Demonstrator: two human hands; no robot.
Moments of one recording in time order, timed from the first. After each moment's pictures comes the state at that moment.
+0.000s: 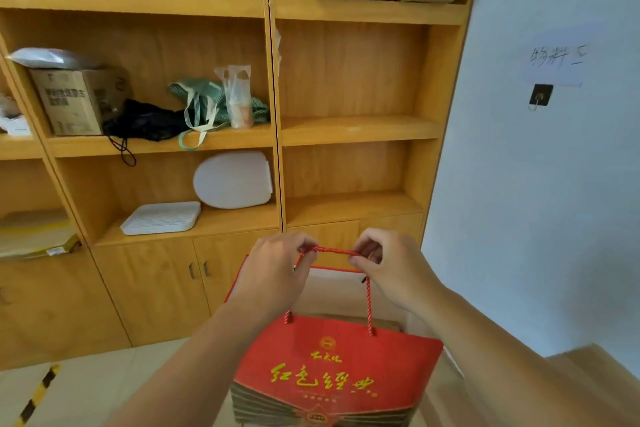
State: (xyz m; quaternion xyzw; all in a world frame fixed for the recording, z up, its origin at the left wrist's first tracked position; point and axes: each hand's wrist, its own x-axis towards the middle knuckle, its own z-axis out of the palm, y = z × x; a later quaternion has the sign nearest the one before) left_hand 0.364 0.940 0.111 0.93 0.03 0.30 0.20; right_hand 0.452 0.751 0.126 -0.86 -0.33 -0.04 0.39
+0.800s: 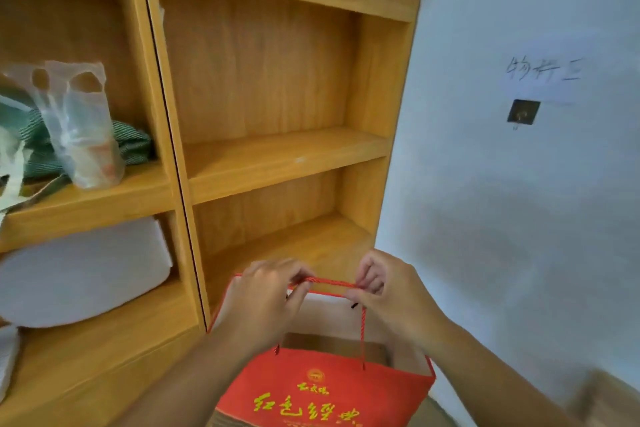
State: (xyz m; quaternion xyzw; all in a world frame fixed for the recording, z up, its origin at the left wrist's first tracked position) left_hand 0.769 1.185 0.090 0.93 -0.19 0.20 0.23; right_hand 0.758 0.957 0.116 -0.90 -0.10 -0.09 0.41
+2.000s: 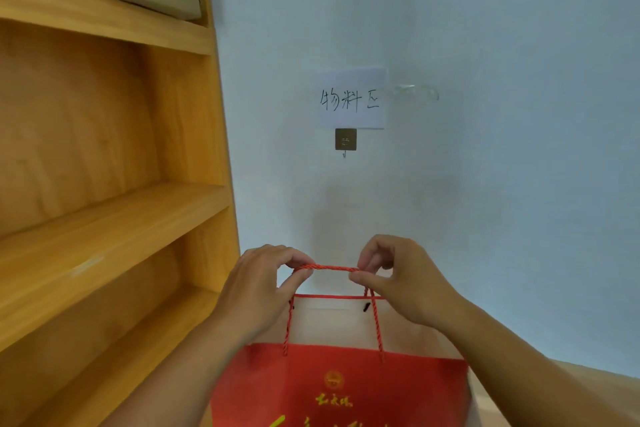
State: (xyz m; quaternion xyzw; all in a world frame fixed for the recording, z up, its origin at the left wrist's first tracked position) left_hand 0.978 0.963 0.169 0.80 -0.45 0.13 0.38; right_hand 0.834 0.770 0.189 -0.90 0.13 -0.27 0.33
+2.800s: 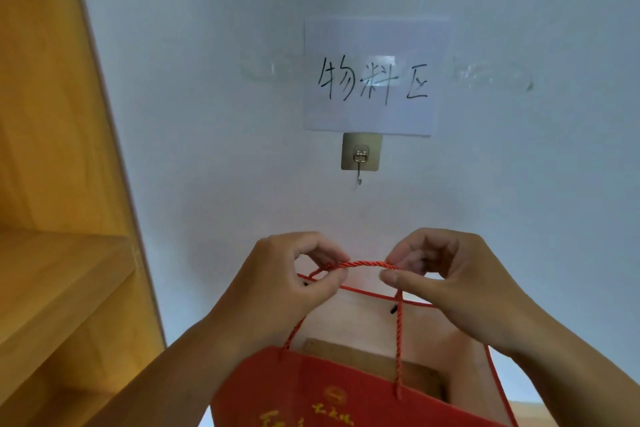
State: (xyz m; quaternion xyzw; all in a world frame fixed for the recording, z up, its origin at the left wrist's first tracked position) left_hand 1.262 0.788 0.203 0.67 -0.57 -0.03 0.47; right_hand 1.068 0.646 0.227 -0.84 0.21 -0.32 0.40
